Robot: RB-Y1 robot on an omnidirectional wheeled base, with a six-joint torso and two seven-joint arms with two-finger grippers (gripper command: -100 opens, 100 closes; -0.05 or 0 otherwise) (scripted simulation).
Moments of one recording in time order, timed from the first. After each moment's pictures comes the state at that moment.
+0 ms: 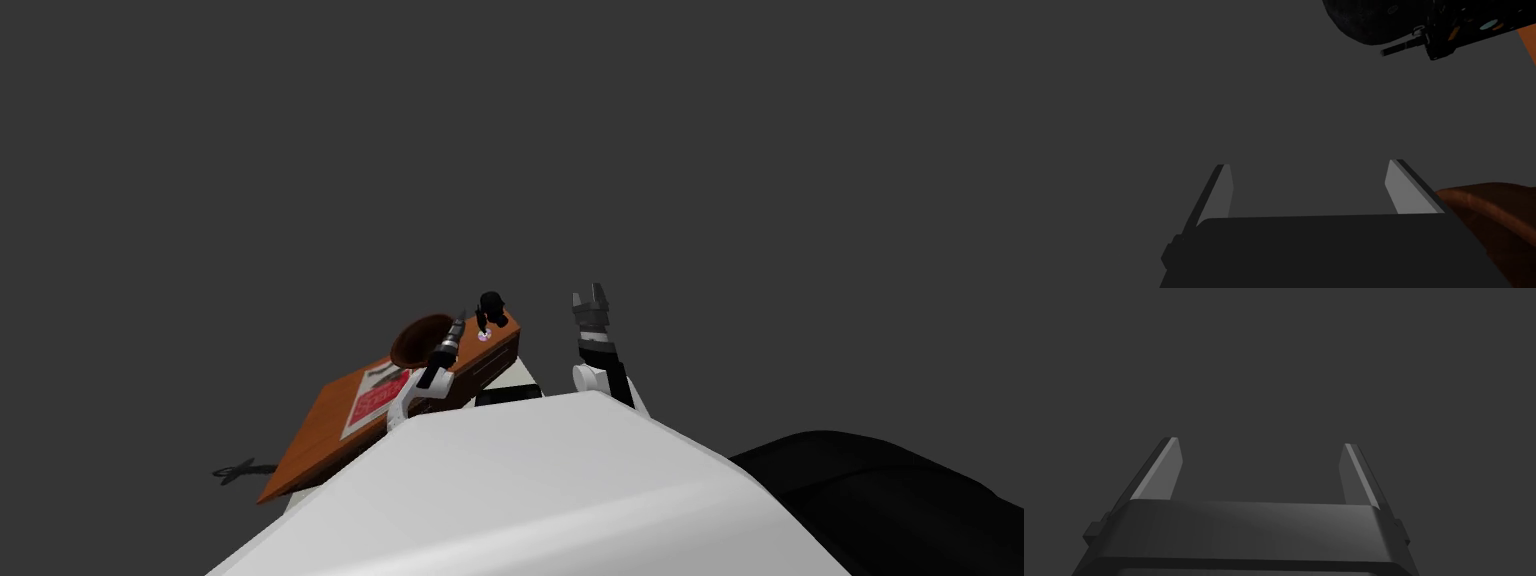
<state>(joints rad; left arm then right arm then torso) 0.25 0.24 -0.15 -1.76 -0.06 -0.08 -0.10 0.53 0.02 0.01 -2.29 -0.02 -0.38 -0.08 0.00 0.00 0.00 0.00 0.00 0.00</state>
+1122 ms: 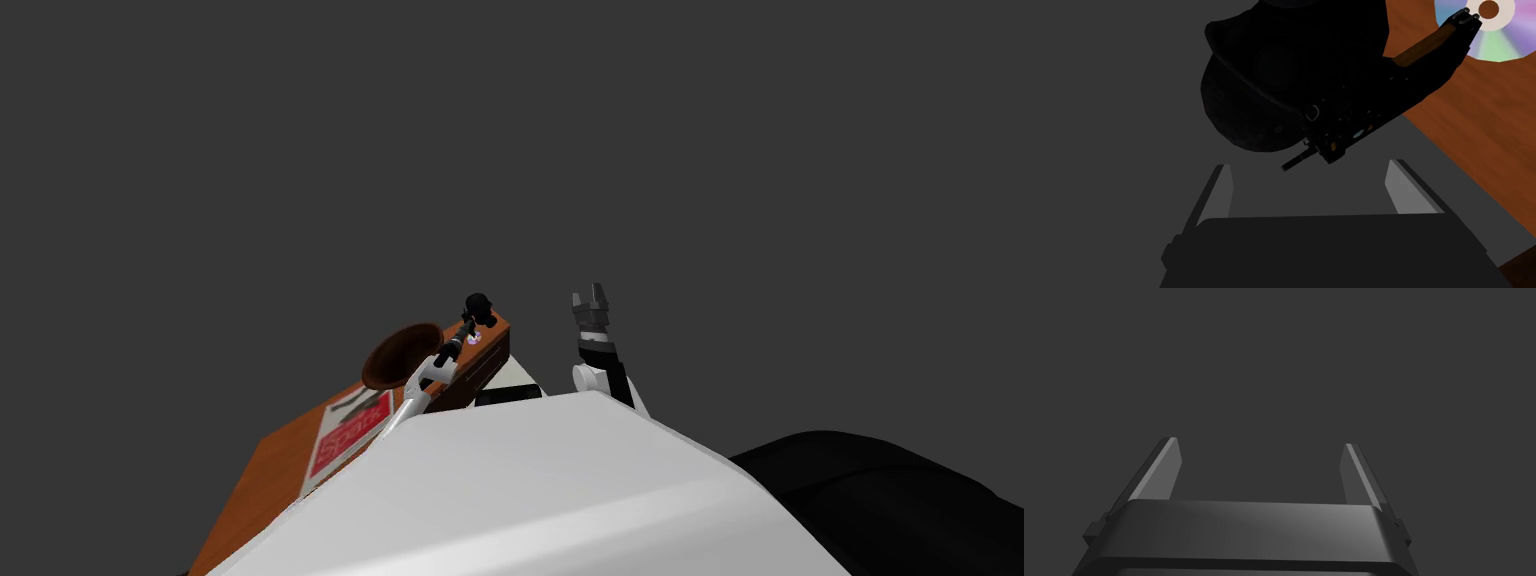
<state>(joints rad) 0.03 0.31 -0.21 -1.42 -0.09 0.15 -0.10 0.53 0.02 0.01 -2.29 -0.02 -0.38 -0.08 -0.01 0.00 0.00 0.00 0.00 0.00</state>
